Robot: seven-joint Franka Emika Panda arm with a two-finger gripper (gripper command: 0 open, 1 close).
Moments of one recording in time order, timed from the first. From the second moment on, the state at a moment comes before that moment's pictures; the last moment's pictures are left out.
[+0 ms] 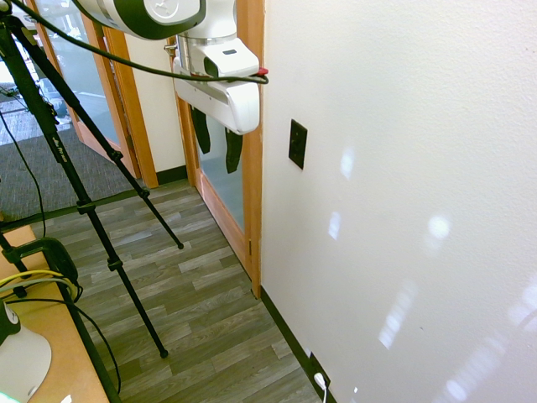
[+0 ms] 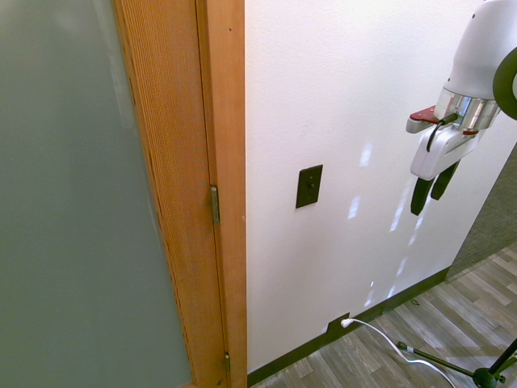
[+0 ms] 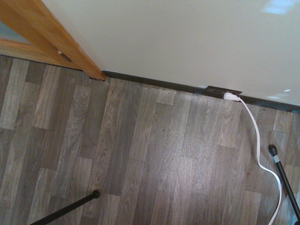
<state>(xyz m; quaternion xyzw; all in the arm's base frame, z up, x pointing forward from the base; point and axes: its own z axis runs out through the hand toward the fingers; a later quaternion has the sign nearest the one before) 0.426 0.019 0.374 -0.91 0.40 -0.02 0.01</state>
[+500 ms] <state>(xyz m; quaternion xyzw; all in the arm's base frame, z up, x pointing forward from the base) 0.481 0.064 0.352 -0.92 0.38 -0.11 0.05</state>
